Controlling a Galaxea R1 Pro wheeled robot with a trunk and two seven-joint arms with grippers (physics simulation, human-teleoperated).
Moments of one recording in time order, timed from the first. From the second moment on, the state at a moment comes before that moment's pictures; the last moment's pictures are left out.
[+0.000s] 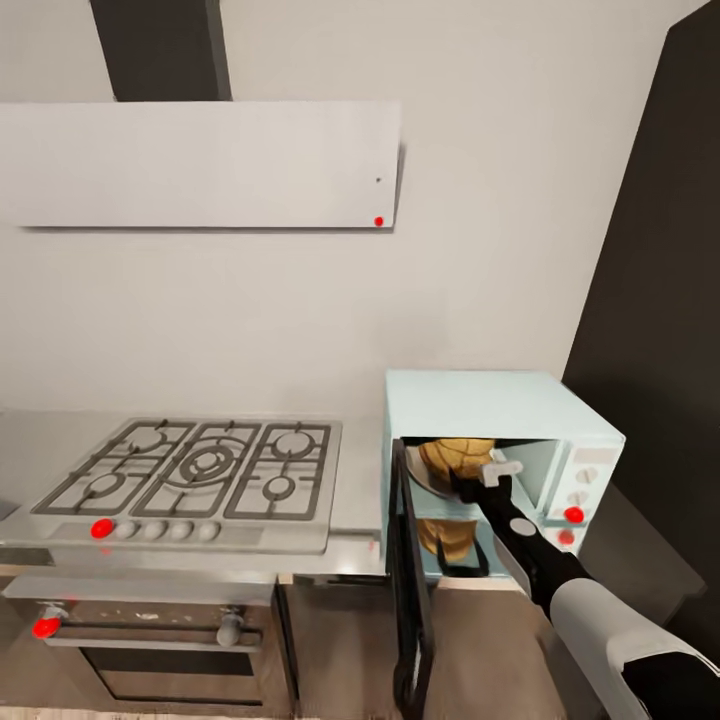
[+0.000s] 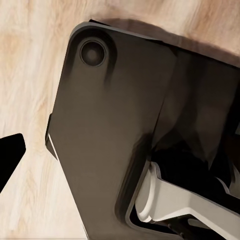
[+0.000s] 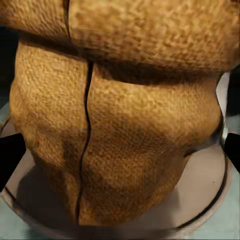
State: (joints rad) left arm 0.01 -0.07 0.29 -0.05 0.00 -0.15 0.01; right arm -0.80 -0.09 0.20 -0.39 -0.12 -0.27 -0.01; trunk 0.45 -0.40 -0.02
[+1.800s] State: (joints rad) left arm -0.76 -0.17 0.27 -0.22 -0.01 -0.13 0.00; right arm 0.00 -0.08 0.35 -0.50 -0.13 -0.35 -0.01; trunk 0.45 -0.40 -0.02
